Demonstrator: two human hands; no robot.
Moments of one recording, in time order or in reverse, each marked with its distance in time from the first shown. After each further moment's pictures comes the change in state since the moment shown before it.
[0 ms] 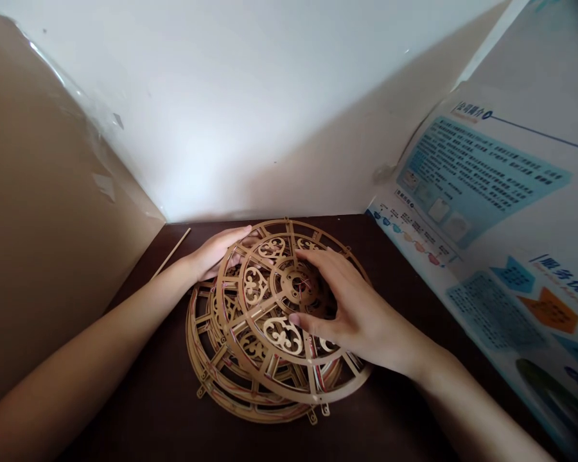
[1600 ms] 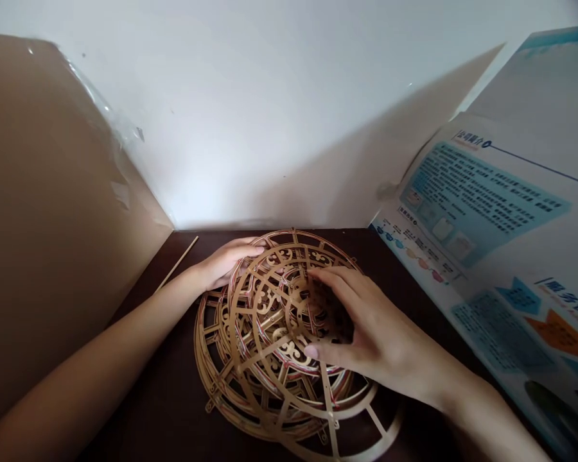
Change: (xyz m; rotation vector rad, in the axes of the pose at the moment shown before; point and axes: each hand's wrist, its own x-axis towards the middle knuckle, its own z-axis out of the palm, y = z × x) left_hand 0.009 -0.006 -0.012 -0.001 -0.181 0.074; right_hand -0.007 -0.008 -0.014 -0.155 -0.053 -0.027
